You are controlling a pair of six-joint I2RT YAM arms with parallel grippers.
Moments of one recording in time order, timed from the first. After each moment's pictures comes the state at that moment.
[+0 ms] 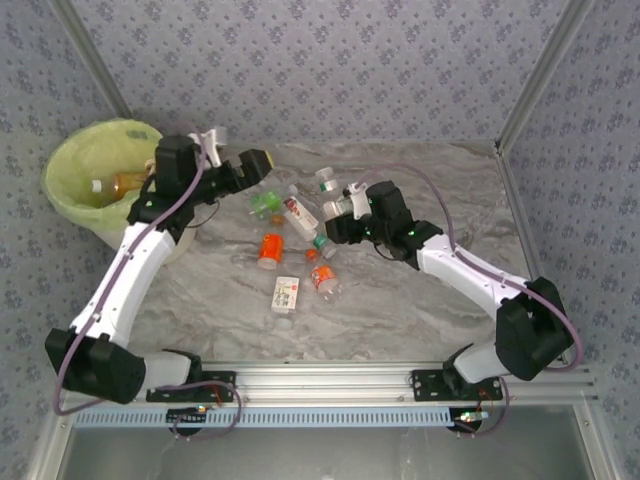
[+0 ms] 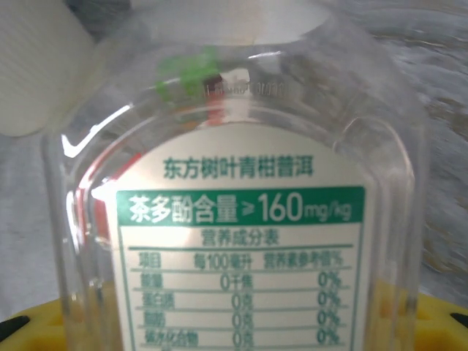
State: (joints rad) left arm -0.28 1.30 1.31 -0.40 0.48 -0.64; right arm 0.60 1.42 1.01 -0.15 -0.24 0.23
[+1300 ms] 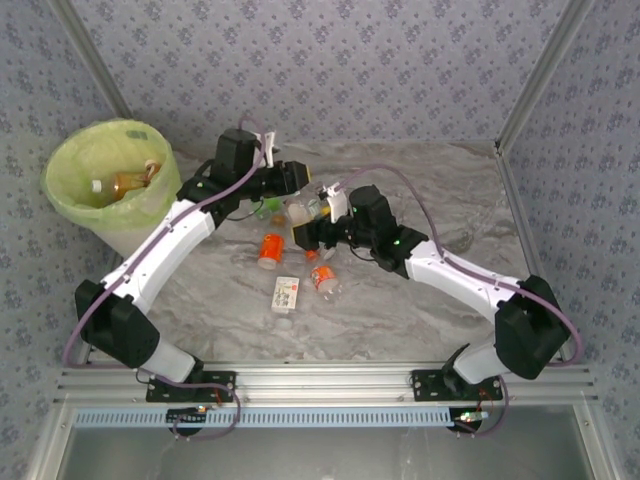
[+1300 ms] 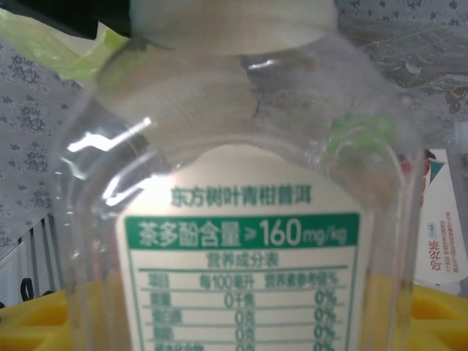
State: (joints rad) left arm -0.50 1.50 1.46 -0.48 0.34 -0.59; right arm 0.73 1.44 1.02 0.05 -0.32 0.30
